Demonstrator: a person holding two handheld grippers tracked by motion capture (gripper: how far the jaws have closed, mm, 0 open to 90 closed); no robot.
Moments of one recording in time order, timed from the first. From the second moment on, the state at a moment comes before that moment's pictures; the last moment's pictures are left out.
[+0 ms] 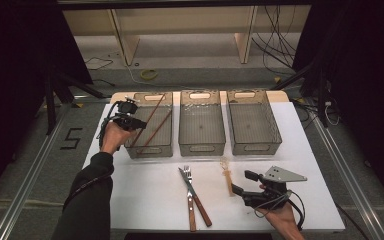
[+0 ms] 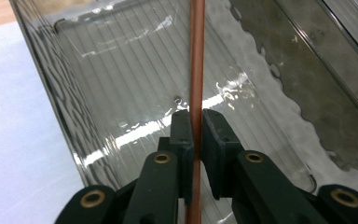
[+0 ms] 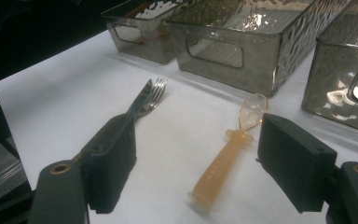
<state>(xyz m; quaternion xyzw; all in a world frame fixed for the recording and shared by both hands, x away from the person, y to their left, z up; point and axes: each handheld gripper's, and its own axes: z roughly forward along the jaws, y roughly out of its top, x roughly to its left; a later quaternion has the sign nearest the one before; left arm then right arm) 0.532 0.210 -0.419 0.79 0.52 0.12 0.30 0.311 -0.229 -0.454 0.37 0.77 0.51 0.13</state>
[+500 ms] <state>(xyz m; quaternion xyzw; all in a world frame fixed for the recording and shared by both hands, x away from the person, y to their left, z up) 0.517 0.214 -0.397 0.77 0.52 0.13 0.34 0.311 -0.229 -0.453 0.37 0.77 0.51 0.13</state>
